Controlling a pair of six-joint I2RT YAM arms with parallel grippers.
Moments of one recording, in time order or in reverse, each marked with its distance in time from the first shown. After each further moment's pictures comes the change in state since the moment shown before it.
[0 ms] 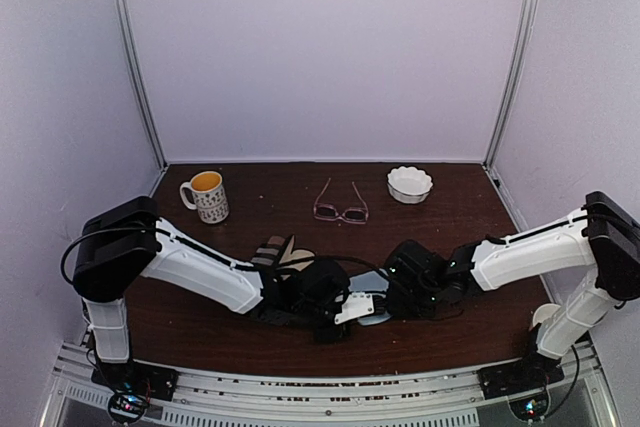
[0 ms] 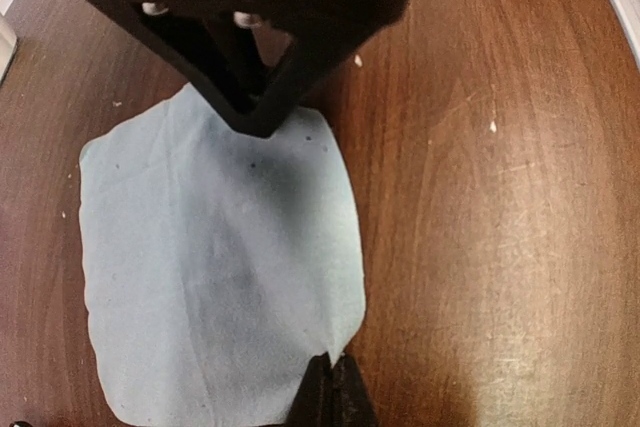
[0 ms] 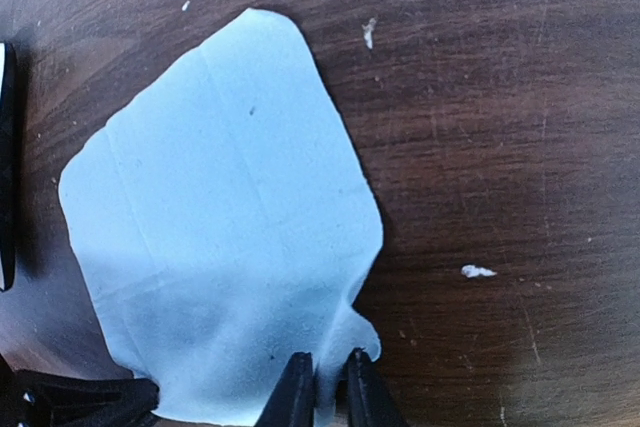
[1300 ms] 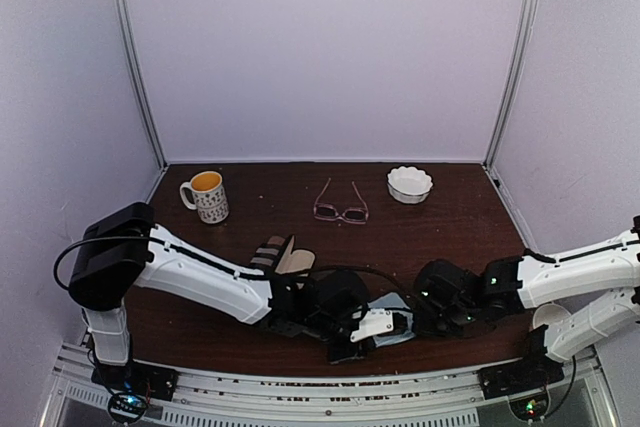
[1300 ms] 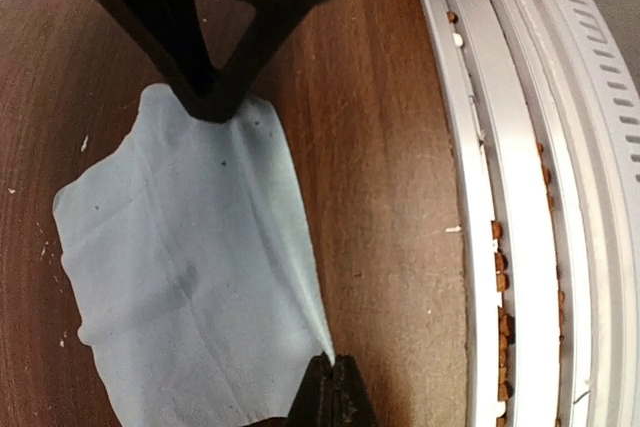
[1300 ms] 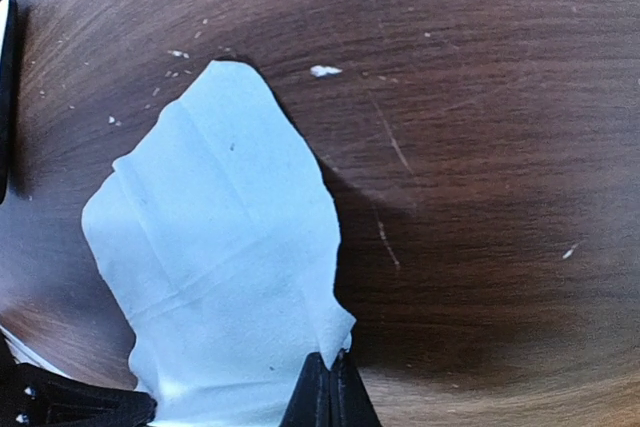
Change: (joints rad) left arm -0.103 -0.002 0.101 -0.124 0.137 -0.111; right arm 0.099 -0.304 -0.160 -0.162 0.013 0.134
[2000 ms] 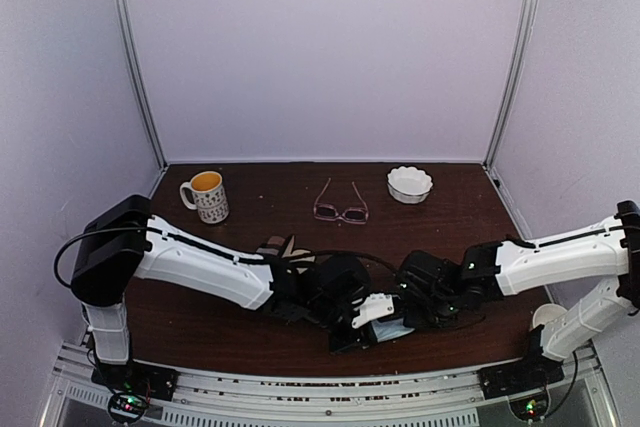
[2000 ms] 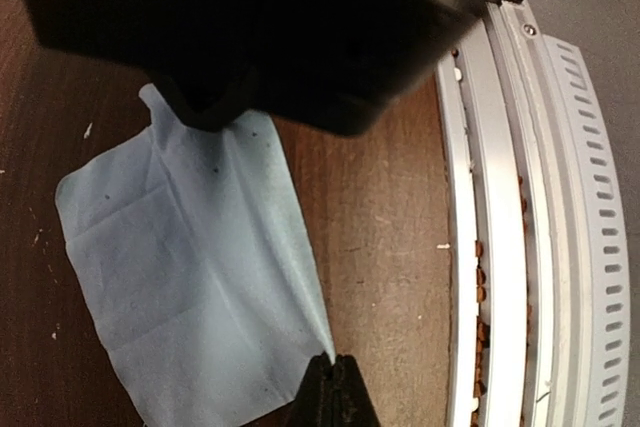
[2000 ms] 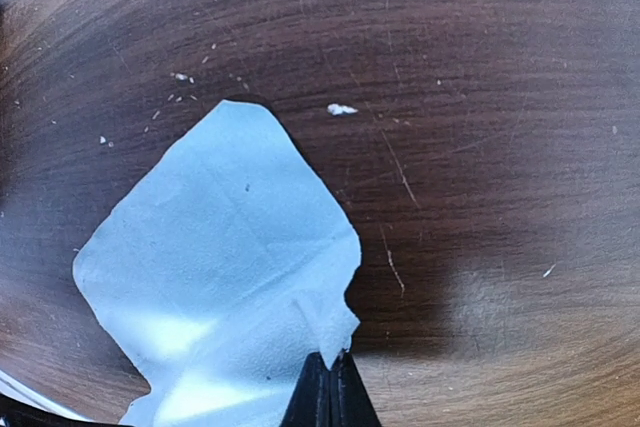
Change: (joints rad) left arm 0.050 0.000 0.066 -0.083 0.113 -0.090; right arm 0.001 0.142 0.172 -0.163 0.053 -0.042
